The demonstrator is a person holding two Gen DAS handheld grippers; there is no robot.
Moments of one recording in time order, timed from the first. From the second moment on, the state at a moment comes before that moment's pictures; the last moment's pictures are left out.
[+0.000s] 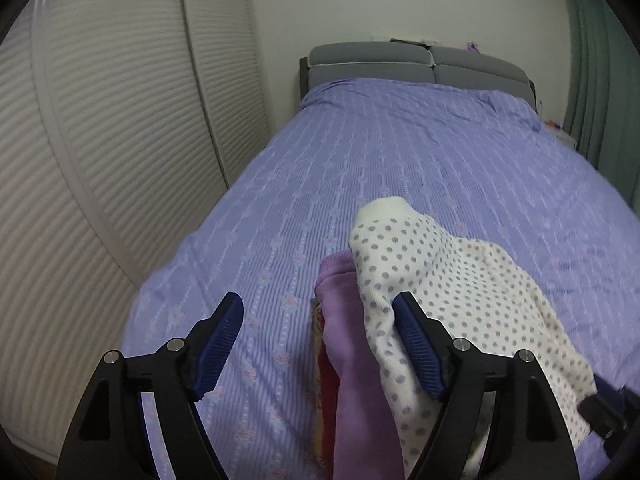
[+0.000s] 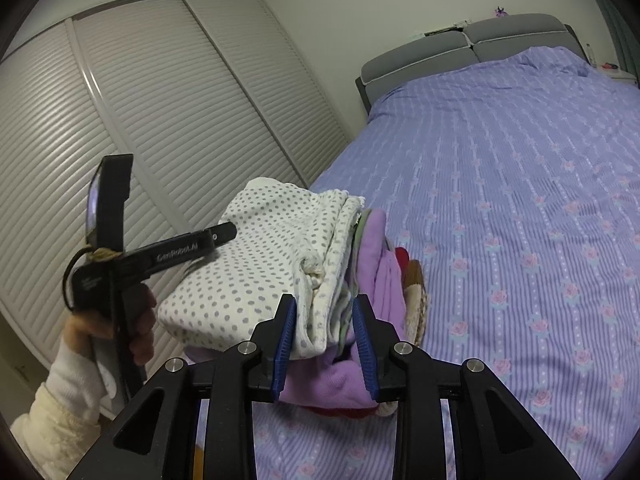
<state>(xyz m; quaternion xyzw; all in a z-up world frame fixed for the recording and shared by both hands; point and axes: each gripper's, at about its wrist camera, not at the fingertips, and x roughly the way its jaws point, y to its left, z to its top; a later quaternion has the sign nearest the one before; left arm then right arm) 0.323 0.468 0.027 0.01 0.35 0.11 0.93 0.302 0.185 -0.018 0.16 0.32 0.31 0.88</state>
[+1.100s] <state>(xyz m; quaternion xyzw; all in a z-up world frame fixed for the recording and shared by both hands) 0.102 0.287 0.050 0.05 0.25 0.10 0.96 0.184 0.037 0.044 0.01 0.23 0.28 0.93</state>
